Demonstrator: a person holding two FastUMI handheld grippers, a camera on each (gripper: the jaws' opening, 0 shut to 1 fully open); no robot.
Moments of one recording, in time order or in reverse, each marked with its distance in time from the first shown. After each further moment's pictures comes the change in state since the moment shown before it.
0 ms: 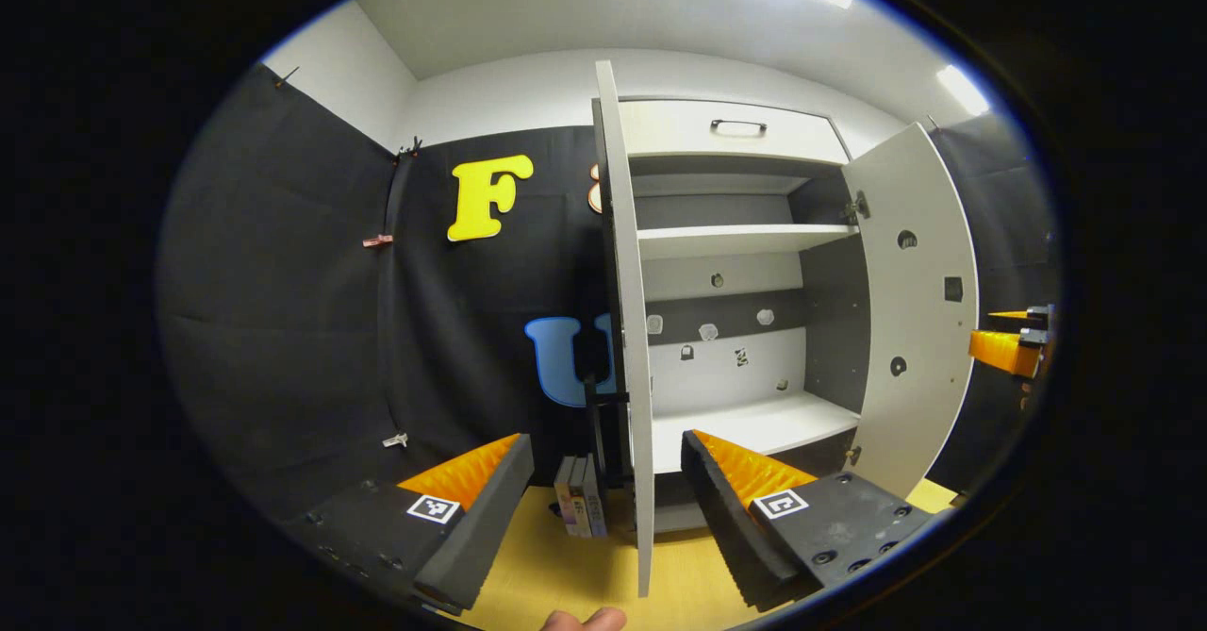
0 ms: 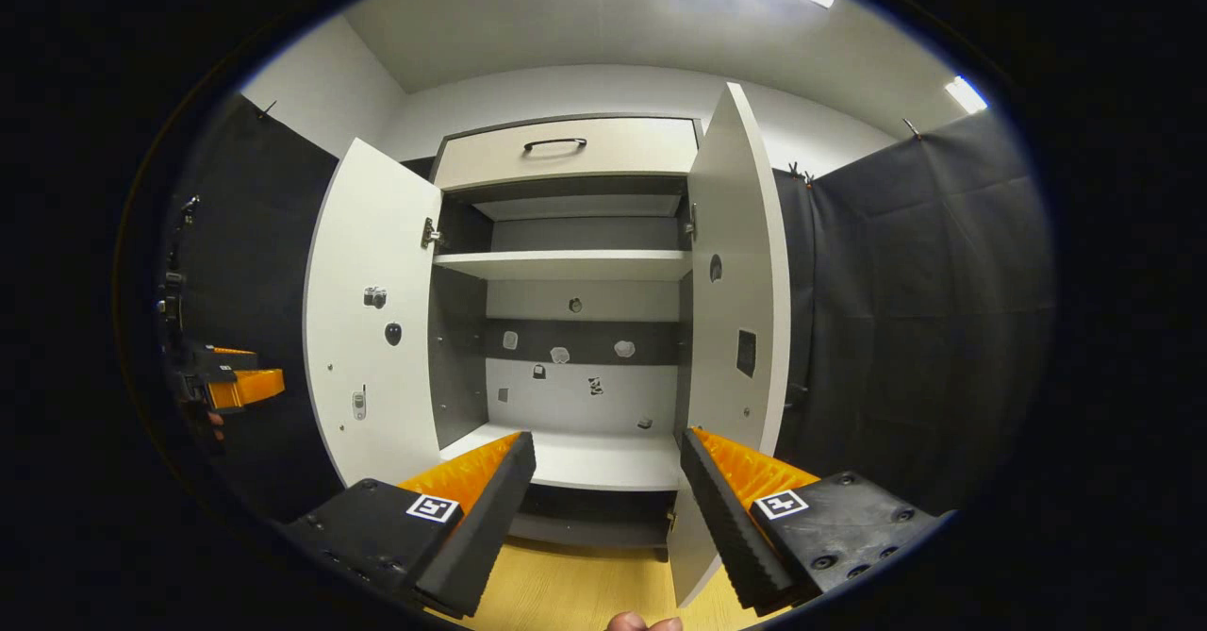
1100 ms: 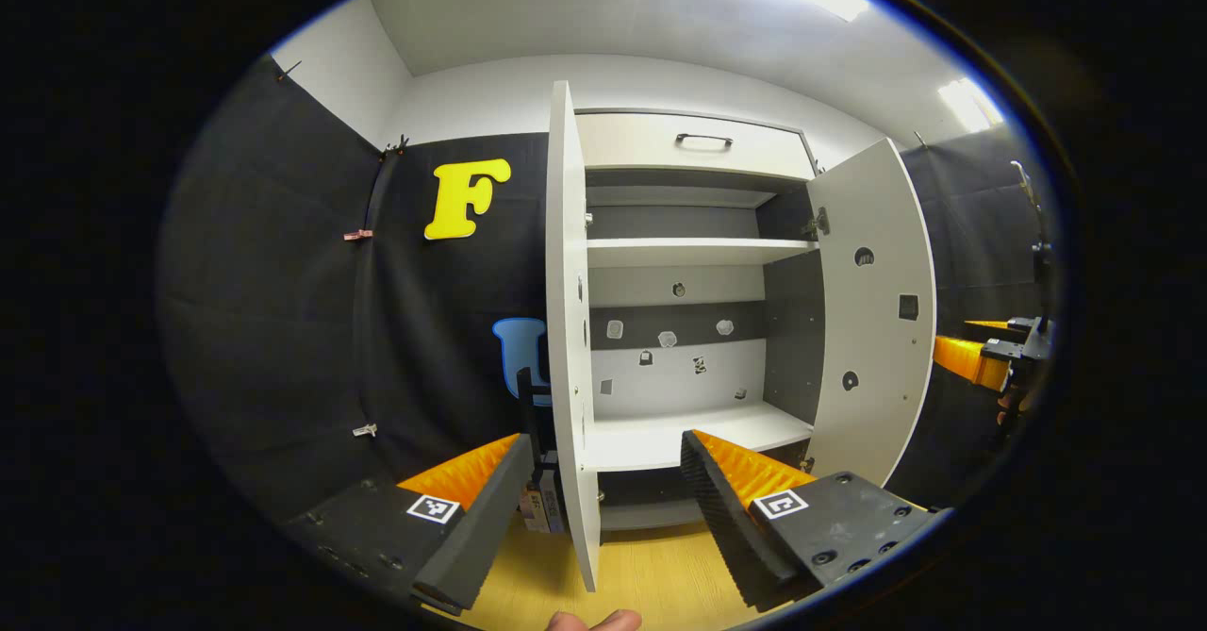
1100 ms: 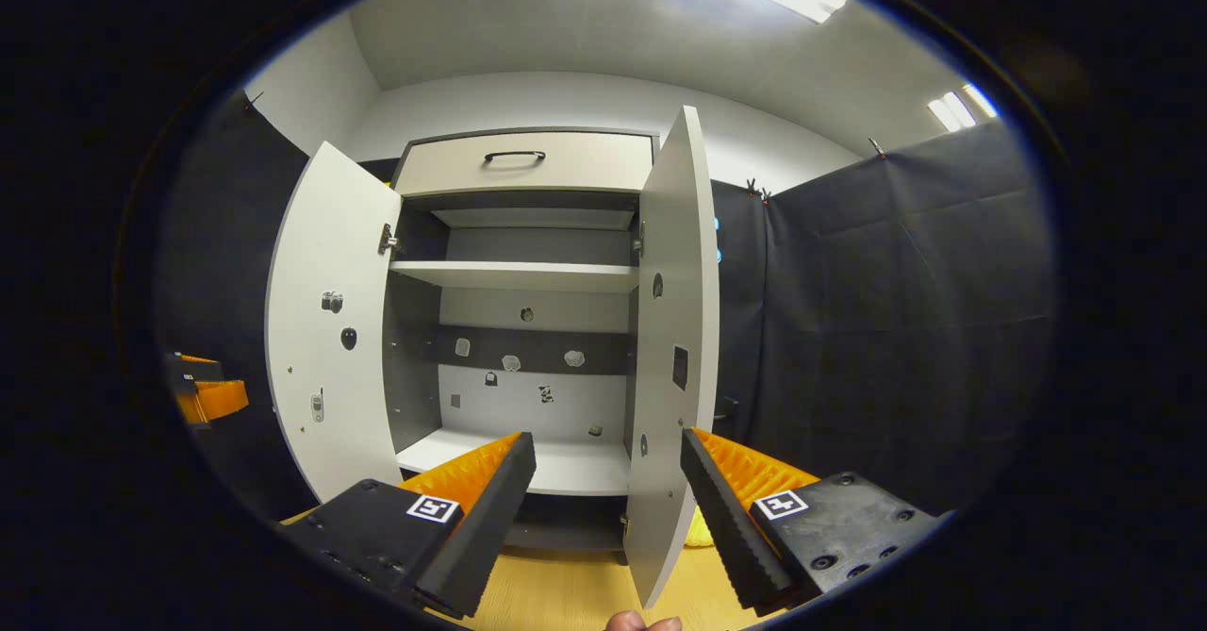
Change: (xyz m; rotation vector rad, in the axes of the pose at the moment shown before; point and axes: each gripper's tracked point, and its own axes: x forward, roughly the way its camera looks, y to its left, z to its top) left arm -0.024 -0.052 0.000 -0.029 -0.005 -0.064; right arm -0.009 -0.031 0.012 -0.027 -0.037 -0.131
